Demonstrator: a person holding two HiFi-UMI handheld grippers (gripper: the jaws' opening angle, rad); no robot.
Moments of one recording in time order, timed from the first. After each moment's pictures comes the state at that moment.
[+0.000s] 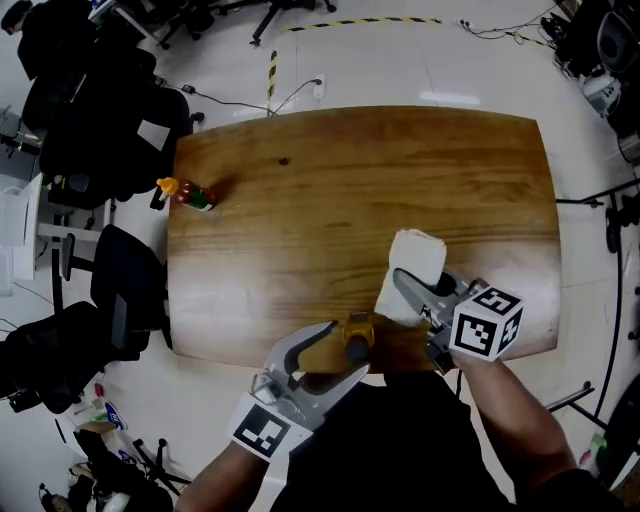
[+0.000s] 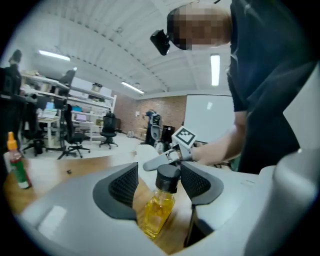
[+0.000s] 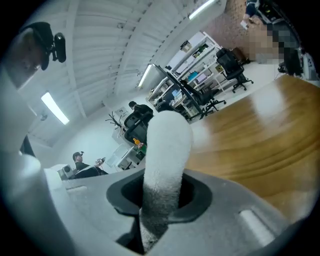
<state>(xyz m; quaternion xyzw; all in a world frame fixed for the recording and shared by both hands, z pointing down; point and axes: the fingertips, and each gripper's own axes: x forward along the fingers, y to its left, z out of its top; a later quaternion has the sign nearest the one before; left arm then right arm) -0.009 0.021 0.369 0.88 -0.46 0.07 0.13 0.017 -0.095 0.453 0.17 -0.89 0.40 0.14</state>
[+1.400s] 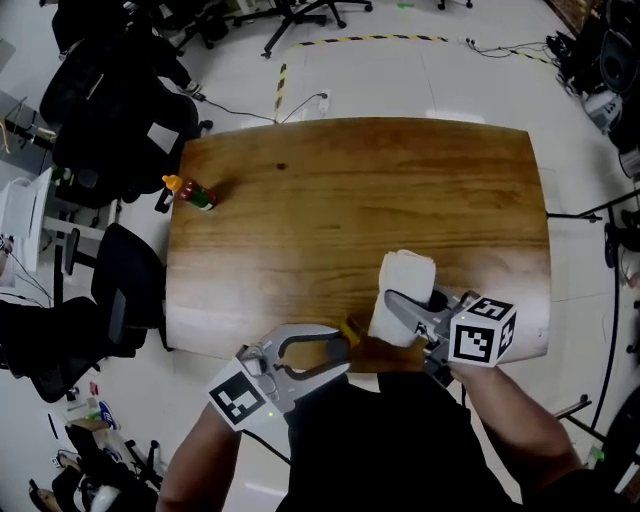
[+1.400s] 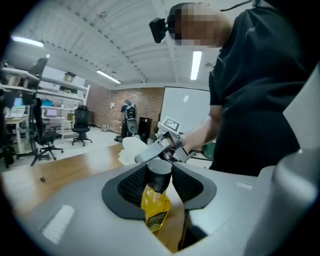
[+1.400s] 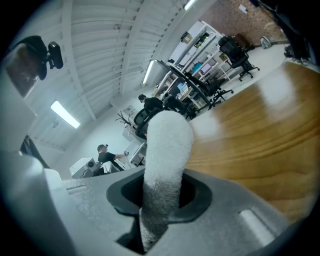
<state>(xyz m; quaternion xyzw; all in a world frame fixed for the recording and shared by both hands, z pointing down) 0.003 0.048 0.386 0.94 -0.29 0.13 0.11 0.022 -0.057 0.446 0.10 -0.89 0.43 0.14</state>
